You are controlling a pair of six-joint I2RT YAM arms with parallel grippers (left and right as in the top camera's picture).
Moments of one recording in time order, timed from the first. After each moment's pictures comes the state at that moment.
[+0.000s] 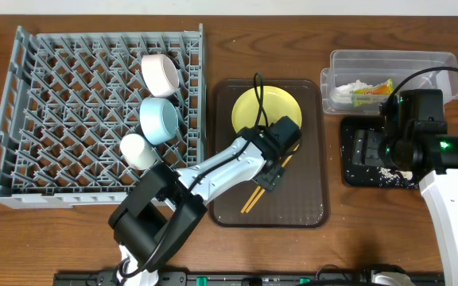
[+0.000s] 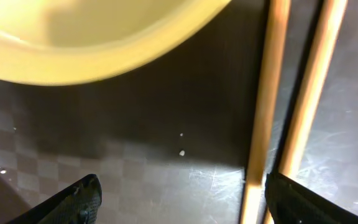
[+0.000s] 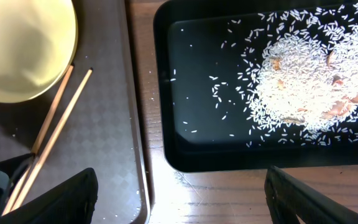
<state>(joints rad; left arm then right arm) -0.82 1.95 1.28 -0.77 -0.11 -0.23 -0.01 1.26 1.12 -1.05 -0.03 0.14</state>
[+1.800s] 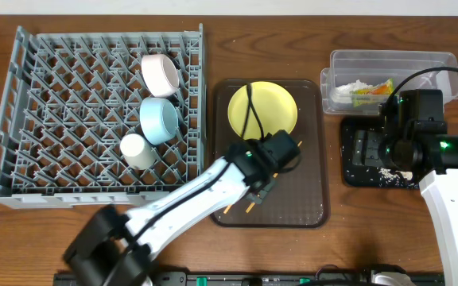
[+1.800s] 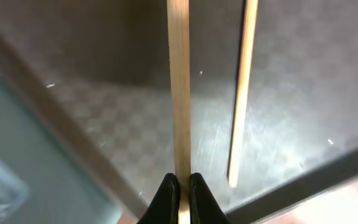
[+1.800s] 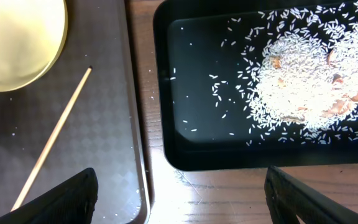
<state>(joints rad) -0.90 1.67 1.22 -0.96 -0.13 -0.25 -0.01 1.26 1.12 -1.06 -0.03 0.14</state>
